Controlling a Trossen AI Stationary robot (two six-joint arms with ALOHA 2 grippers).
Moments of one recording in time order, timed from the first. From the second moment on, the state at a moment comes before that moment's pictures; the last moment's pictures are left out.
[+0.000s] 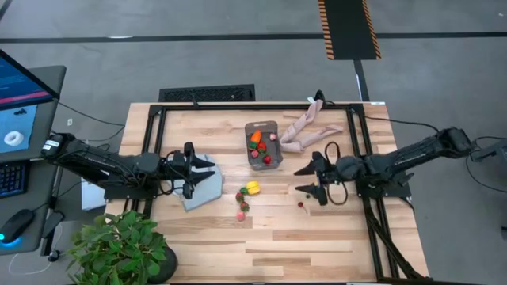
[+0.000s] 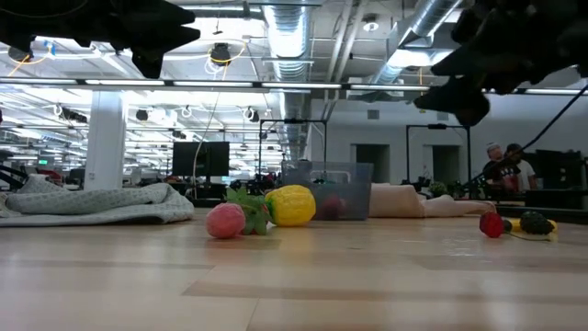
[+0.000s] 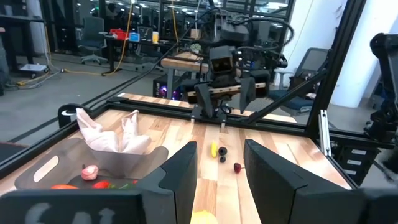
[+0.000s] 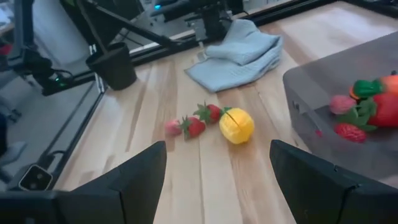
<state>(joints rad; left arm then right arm) -0.20 0.74 0.28 0.49 -0.28 -0.14 0.18 0.91 0.30 0.27 0.08 0.31</state>
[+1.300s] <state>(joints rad) -0.20 0.74 0.28 0.48 -0.28 -0.14 0.44 0.98 0.30 0.16 0.14 1.00</state>
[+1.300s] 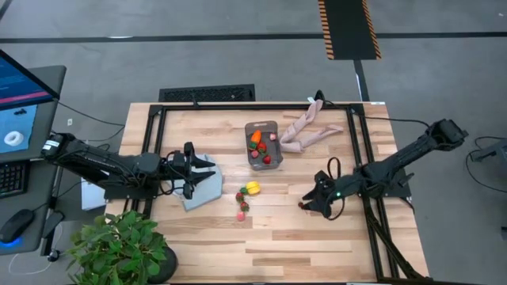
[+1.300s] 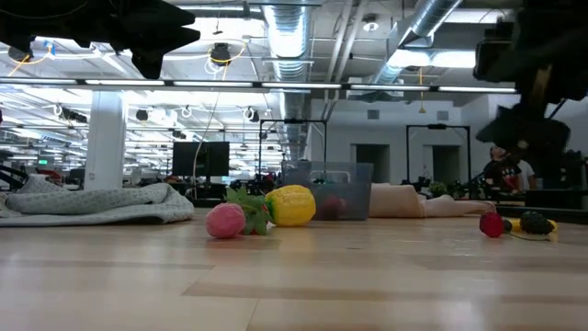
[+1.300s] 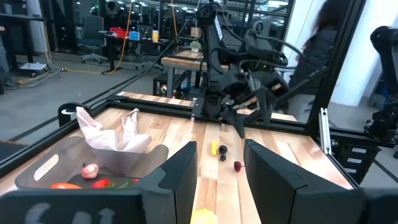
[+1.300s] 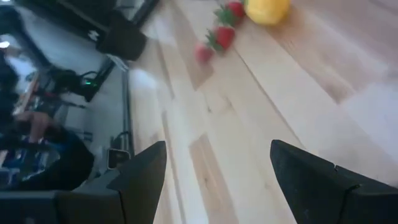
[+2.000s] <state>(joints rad) -0.20 0.74 0.28 0.49 -0.29 -0.14 0.54 1.14 0.48 -0.15 0.25 1.17</state>
